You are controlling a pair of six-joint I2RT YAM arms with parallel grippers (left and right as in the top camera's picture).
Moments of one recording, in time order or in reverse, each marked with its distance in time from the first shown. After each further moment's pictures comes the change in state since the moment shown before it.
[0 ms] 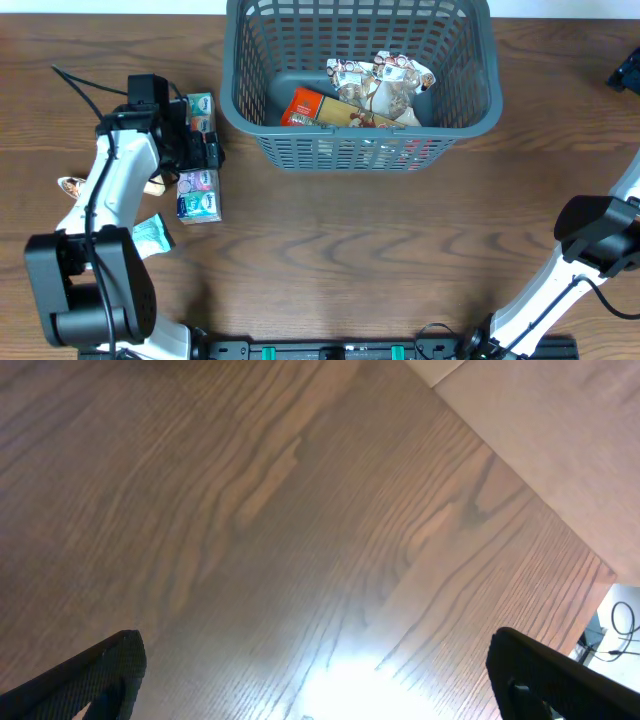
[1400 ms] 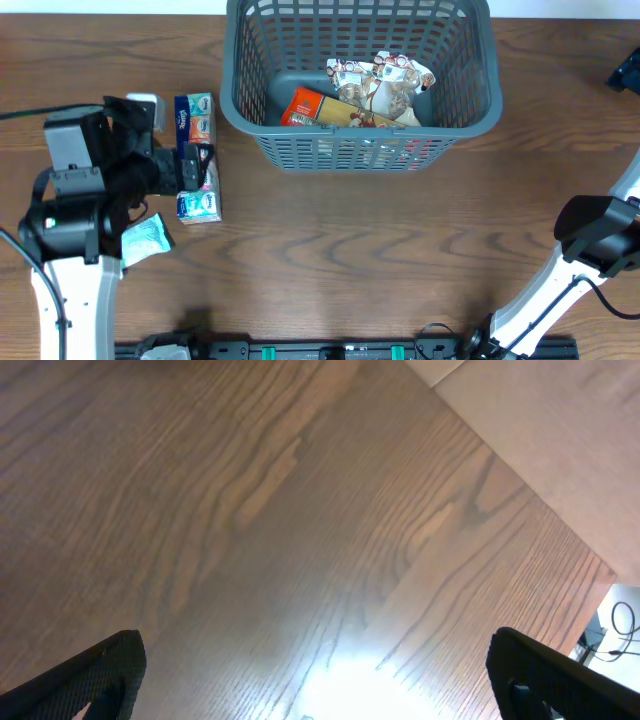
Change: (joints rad) left arm 0.041 -0.616 -0.011 -0.113 0.152 0.133; right arm 0.000 0.000 0.000 0.000 0.000 0.000
